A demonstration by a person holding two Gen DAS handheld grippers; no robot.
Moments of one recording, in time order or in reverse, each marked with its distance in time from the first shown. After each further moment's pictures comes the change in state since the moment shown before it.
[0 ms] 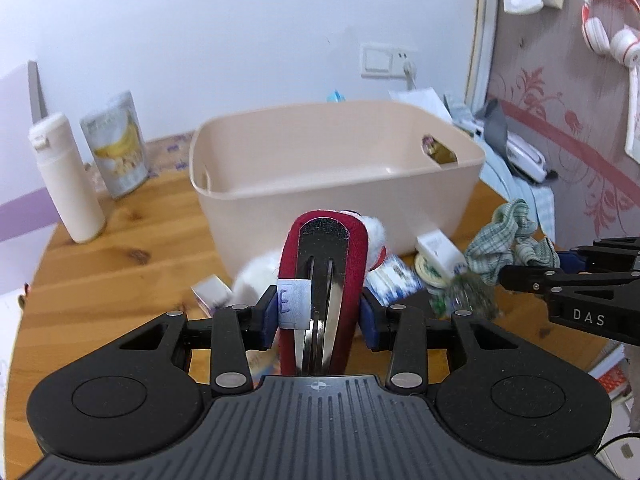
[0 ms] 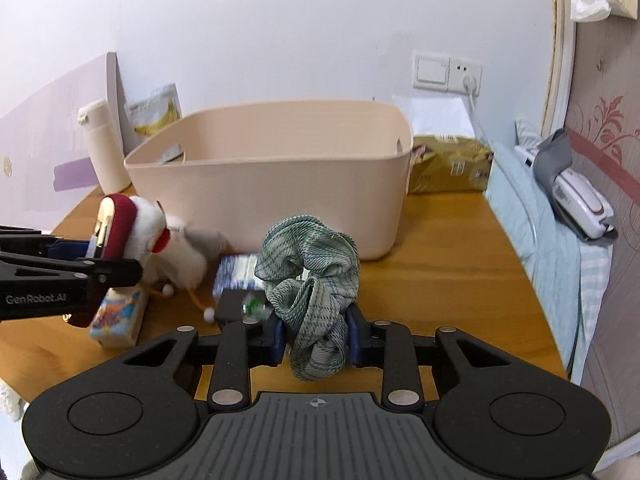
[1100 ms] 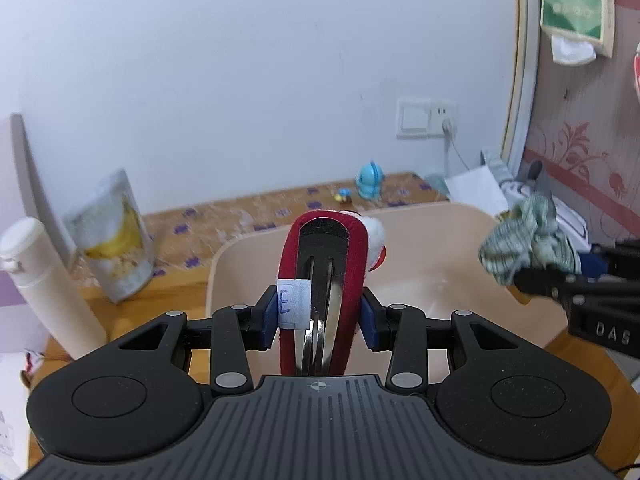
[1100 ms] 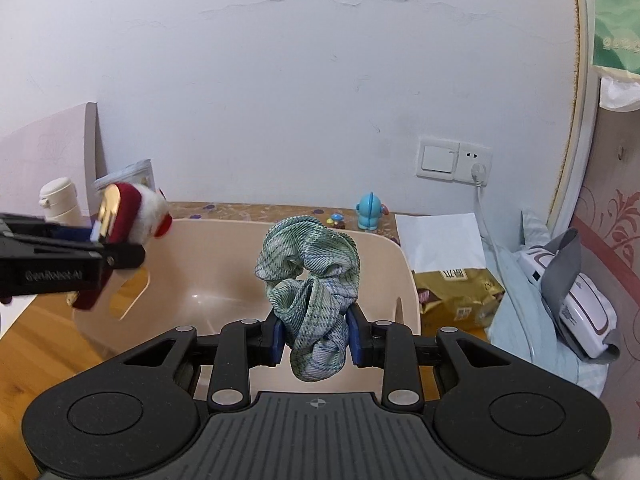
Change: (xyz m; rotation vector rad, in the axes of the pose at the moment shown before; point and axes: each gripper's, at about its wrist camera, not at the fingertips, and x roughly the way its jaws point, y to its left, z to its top) left arm 0.088 0.034 0.124 -0.004 -0.065 0.024; right arm 0.058 -0.004 0.131 -0.050 -0.129 -0.034
